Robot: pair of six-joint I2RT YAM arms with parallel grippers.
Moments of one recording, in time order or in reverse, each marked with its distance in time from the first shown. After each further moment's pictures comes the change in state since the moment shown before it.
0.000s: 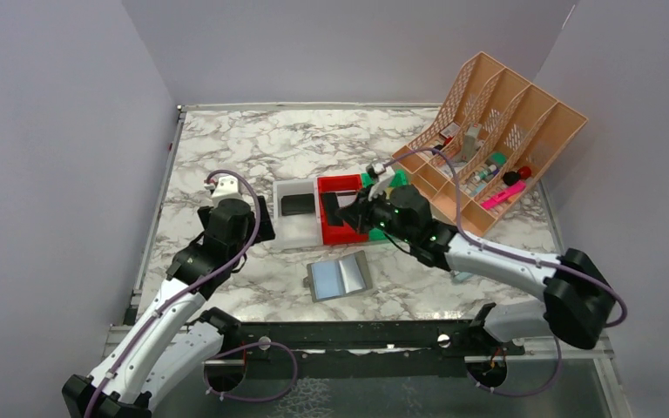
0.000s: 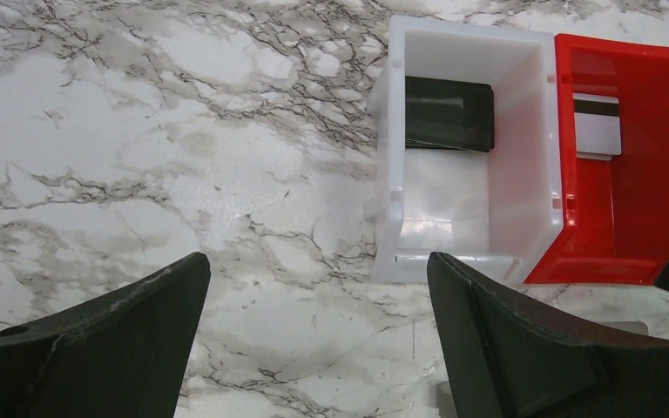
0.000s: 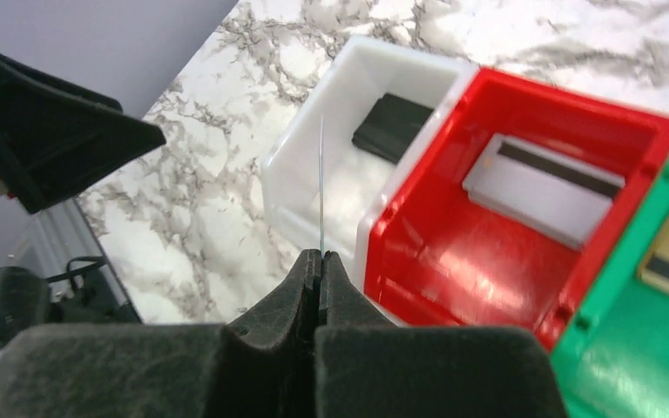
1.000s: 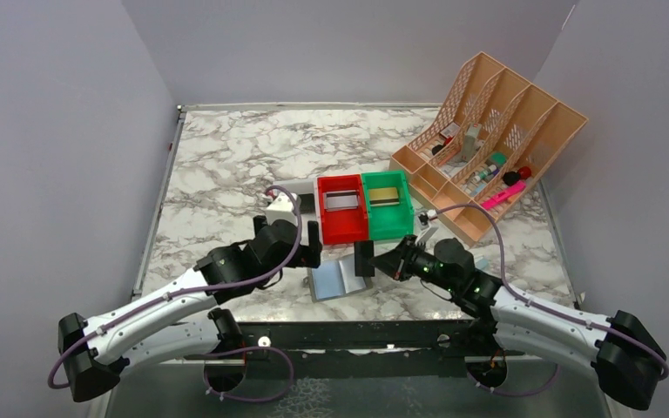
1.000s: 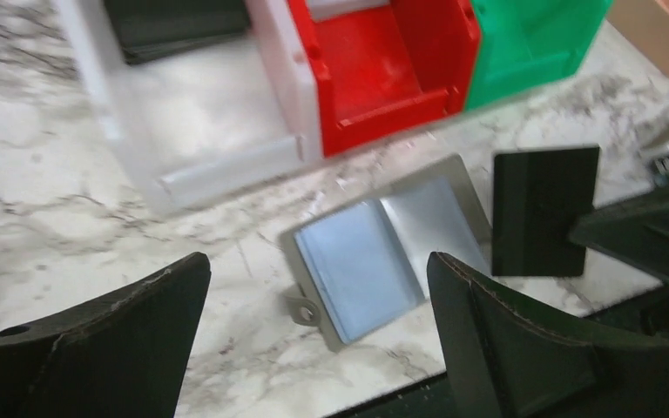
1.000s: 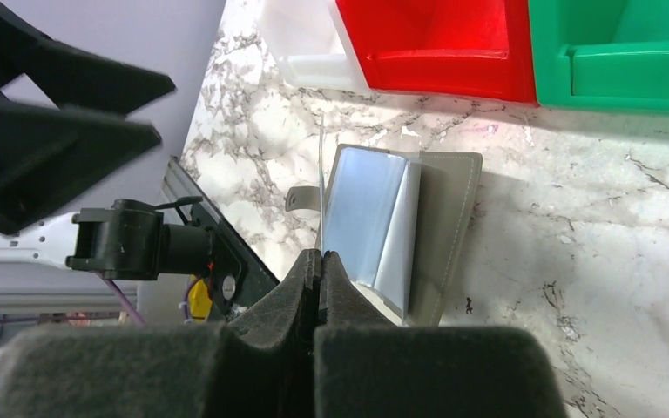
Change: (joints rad) left arm -0.533 0.128 0.004 0.043 0.019 -0.200; right arm 0.000 -0.427 -0.466 -0.019 -0.049 0.423
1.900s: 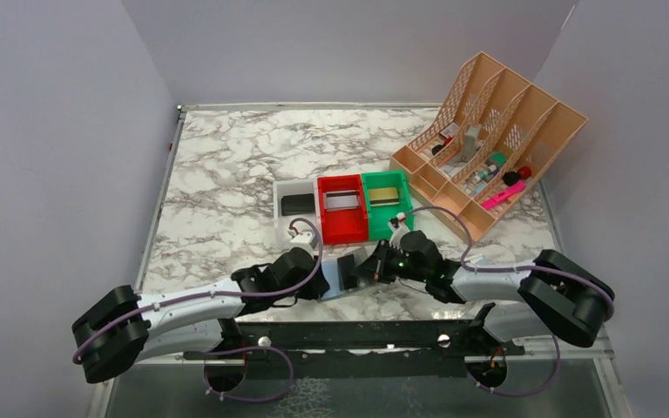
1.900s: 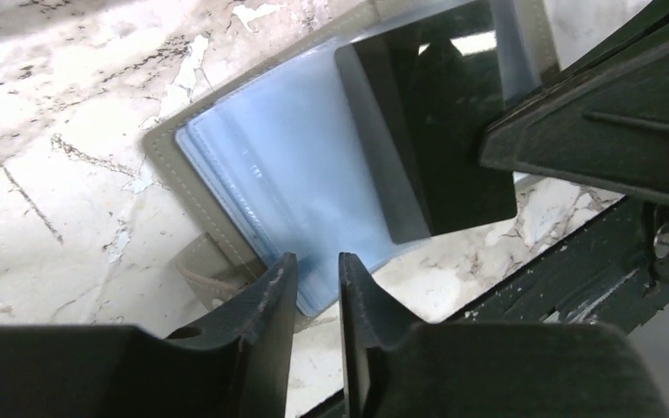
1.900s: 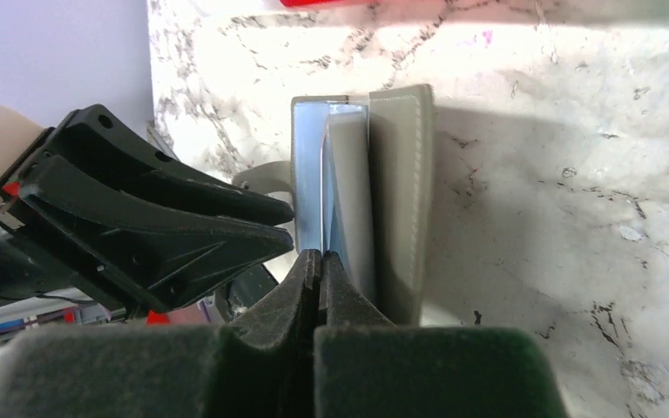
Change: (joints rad) left arm -0.011 0.207 -0.369 0.503 0.294 -0.148; right arm 0.000 0.540 0.057 0.273 -0.156 0.179
